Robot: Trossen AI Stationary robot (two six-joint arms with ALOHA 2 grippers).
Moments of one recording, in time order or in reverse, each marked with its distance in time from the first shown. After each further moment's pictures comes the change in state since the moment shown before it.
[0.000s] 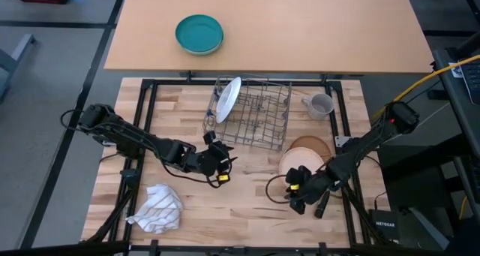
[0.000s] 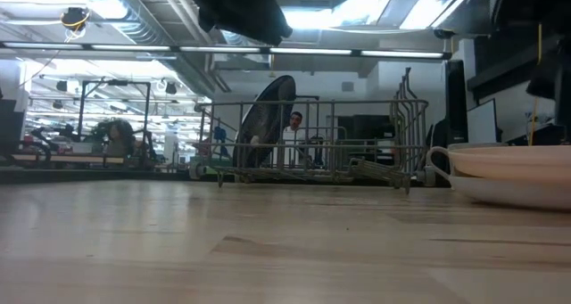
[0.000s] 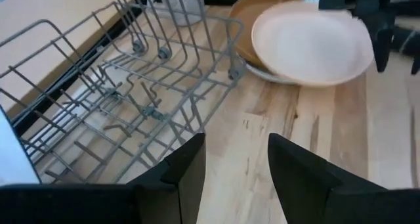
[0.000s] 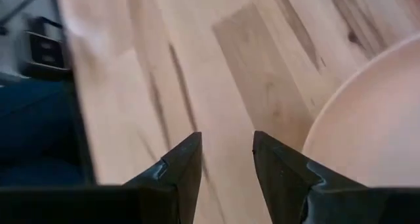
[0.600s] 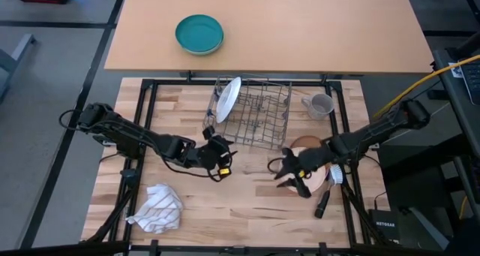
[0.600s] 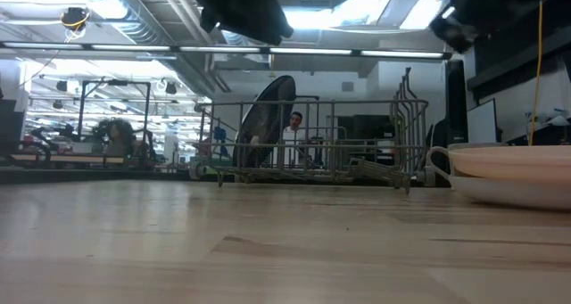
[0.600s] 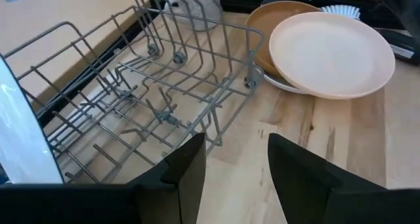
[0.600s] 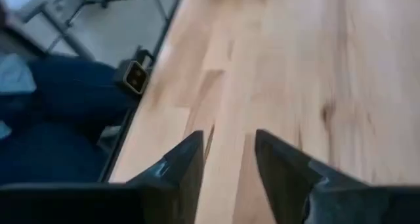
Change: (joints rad) left arm 0.034 -0.020 0.000 0.001 -0.004 -0.001; right arm -0.251 -0.210 0.000 0.142 -0.250 -0.735
